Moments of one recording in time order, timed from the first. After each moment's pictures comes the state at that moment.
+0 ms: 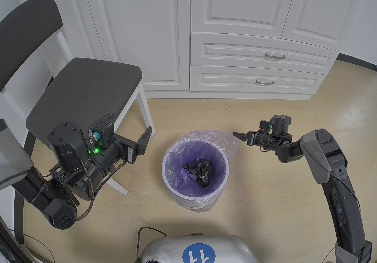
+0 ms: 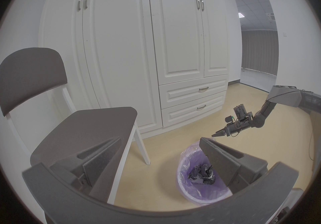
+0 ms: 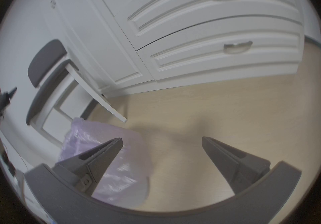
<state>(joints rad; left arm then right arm) -0.49 1.86 -0.47 -1.42 0.19 0.23 0.12 2.86 -1.97 -0.60 0.47 0.18</state>
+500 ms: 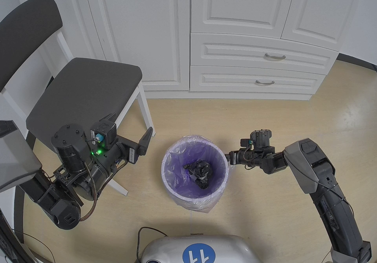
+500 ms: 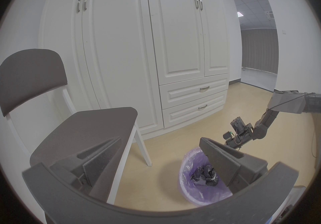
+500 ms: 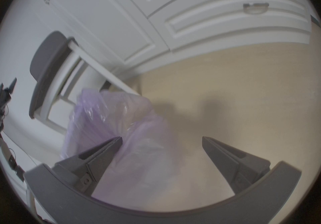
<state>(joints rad) -0.48 1.90 -0.47 -1.48 0.19 0.25 0.23 2.94 -2.00 -0.45 0.47 0.16</state>
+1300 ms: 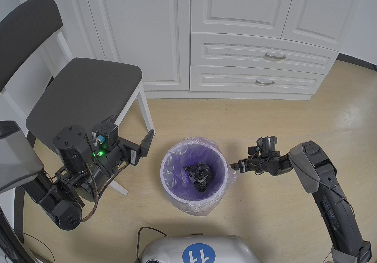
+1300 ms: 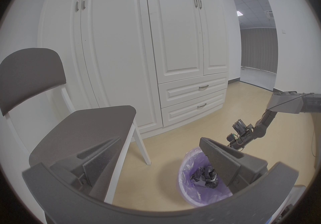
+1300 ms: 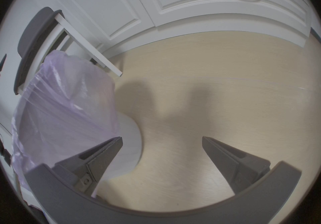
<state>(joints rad) -0.49 1.91 -0.47 -1.48 0.19 0.25 0.16 2.98 -2.00 -0.33 0.36 -0.02</state>
